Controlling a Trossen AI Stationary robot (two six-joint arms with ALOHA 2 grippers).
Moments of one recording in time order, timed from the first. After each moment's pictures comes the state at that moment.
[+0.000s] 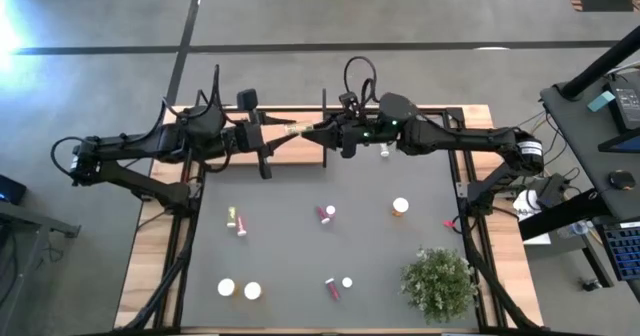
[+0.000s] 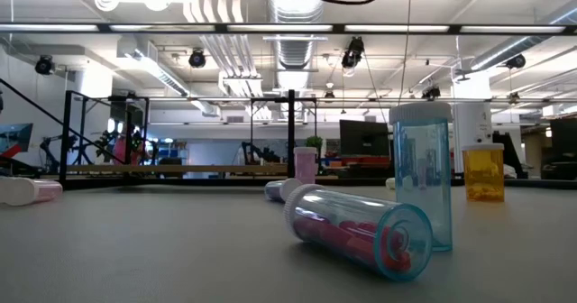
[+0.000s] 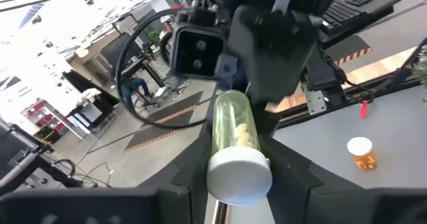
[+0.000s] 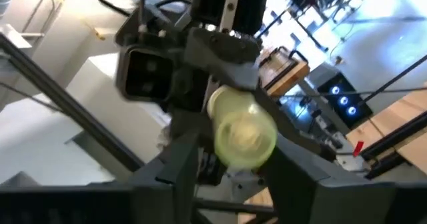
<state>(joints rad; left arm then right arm) 0.02 1.11 1.31 -0.27 -0.30 0.53 -0.19 1.57 1.37 0.38 -0.32 0.81</state>
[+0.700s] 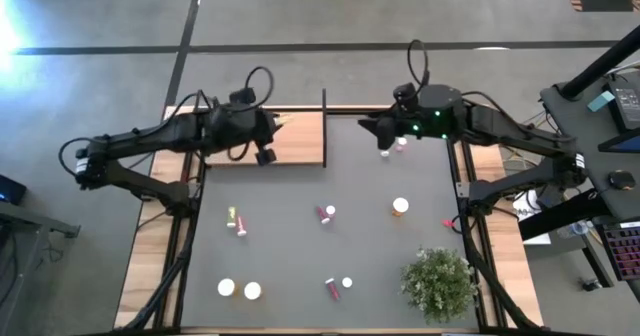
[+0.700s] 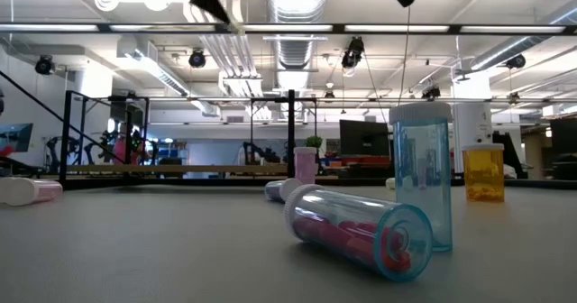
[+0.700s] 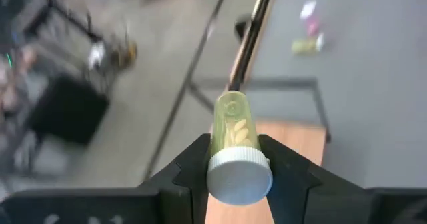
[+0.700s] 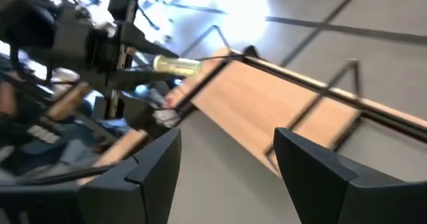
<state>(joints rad) 0.21 1.19 1.31 -0.73 -0.49 0.28 -0.23 1.22 1.37 -0.52 0.10 0.58</state>
